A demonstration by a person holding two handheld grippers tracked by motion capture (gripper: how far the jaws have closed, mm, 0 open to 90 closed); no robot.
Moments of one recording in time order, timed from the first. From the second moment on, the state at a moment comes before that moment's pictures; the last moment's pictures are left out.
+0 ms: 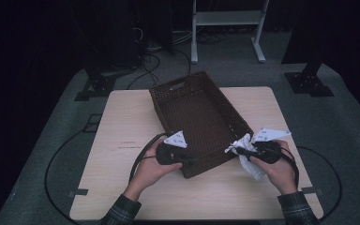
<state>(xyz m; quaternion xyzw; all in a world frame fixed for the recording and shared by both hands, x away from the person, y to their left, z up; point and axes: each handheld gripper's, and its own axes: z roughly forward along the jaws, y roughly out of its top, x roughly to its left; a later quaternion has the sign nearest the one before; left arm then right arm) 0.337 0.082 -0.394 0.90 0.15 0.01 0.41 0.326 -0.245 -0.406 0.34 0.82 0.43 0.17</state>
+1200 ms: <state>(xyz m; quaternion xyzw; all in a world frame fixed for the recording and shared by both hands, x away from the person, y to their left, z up) 0.338 0.081 -0.394 0.90 0.15 0.01 0.41 0.331 -0.222 -0.447 0.34 0.85 0.39 0.11</state>
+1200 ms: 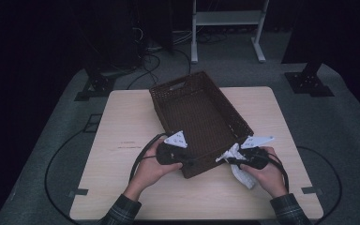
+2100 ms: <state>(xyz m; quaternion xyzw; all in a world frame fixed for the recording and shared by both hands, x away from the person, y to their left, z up) 0.338 0.082 -0.395 0.90 0.15 0.01 0.41 0.324 -0.211 -0.435 0.32 0.85 0.41 0.11</state>
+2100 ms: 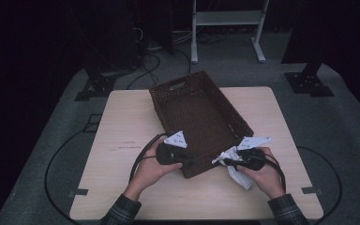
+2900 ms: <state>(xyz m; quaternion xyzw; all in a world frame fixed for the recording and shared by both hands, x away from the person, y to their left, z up) 0.338 0.081 -0.395 0.90 0.15 0.01 0.41 0.316 -0.213 -0.405 0.30 0.83 0.45 0.13</state>
